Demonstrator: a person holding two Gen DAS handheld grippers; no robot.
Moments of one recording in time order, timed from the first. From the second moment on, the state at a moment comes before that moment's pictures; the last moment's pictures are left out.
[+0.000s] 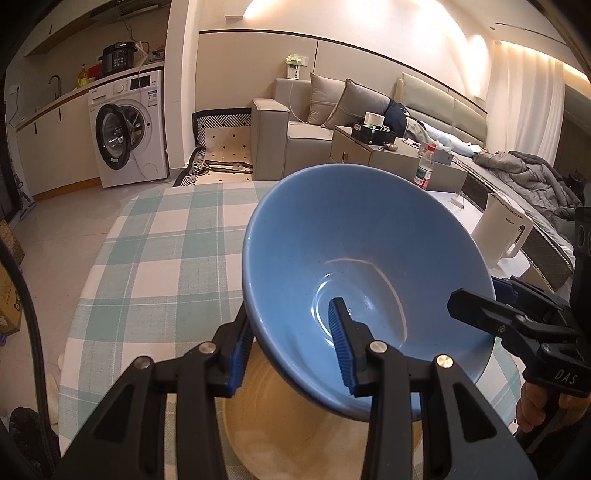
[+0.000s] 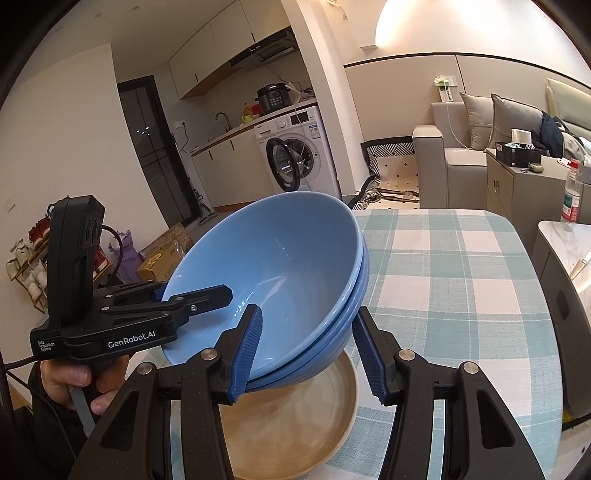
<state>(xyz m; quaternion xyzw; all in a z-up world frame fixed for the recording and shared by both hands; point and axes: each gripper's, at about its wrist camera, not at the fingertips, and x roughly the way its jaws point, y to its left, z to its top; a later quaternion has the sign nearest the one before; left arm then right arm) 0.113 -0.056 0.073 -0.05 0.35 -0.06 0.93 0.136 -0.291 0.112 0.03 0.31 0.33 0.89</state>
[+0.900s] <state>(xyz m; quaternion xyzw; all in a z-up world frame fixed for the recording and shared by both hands) 0.095 -0.038 0.054 -0.05 0.37 -0.03 0.93 0.137 -0.267 0.088 -0.01 0.35 0.37 0.86</state>
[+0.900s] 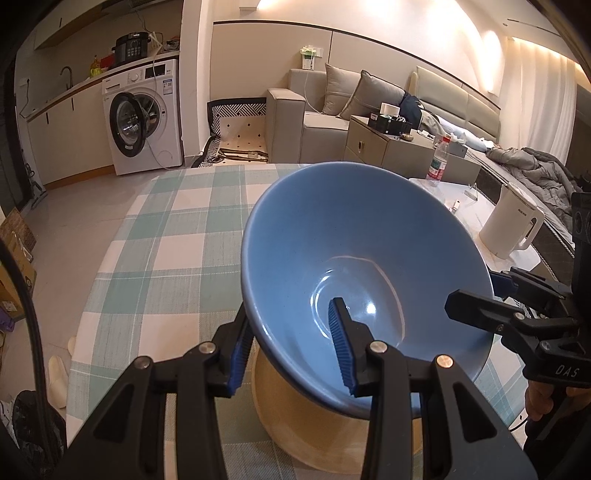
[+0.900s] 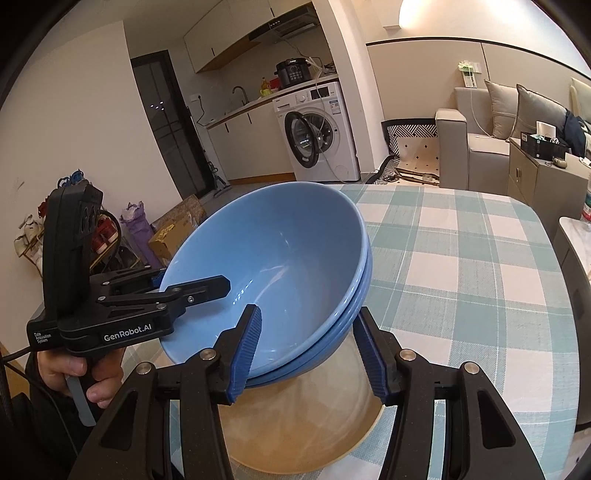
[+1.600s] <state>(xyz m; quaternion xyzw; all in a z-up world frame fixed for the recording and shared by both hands) 0.094 -0.039 0.038 -0.05 0.40 -0.03 0.92 0.137 -0.259 0.075 -0.03 0.38 0.37 0.85</state>
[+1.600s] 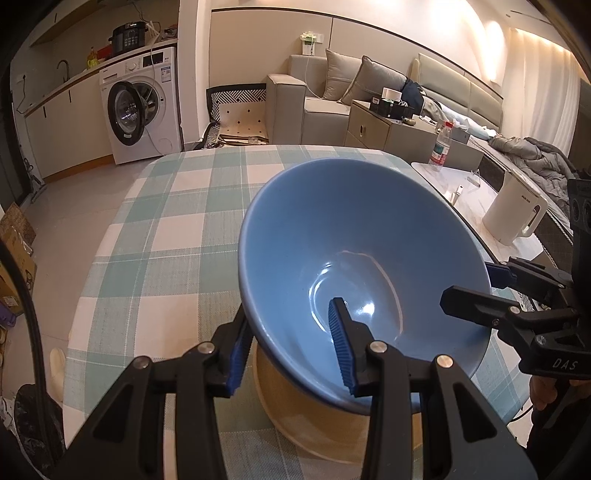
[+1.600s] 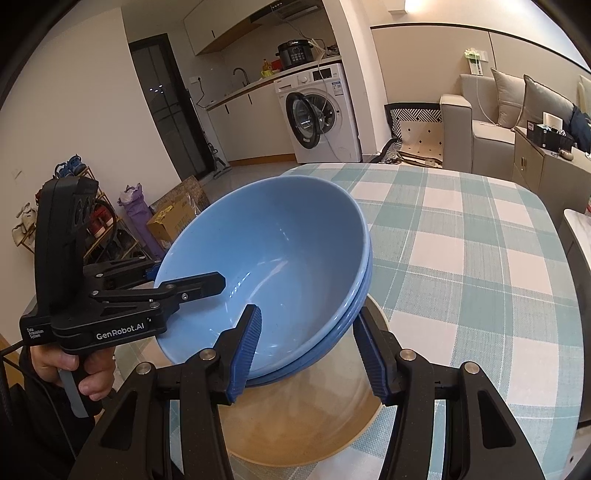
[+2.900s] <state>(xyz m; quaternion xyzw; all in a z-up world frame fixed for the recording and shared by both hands) 0.093 -0.046 0.030 -0.04 0.43 -0.05 0.90 0.132 -0.260 0.073 -0.04 0.40 0.37 0.84</state>
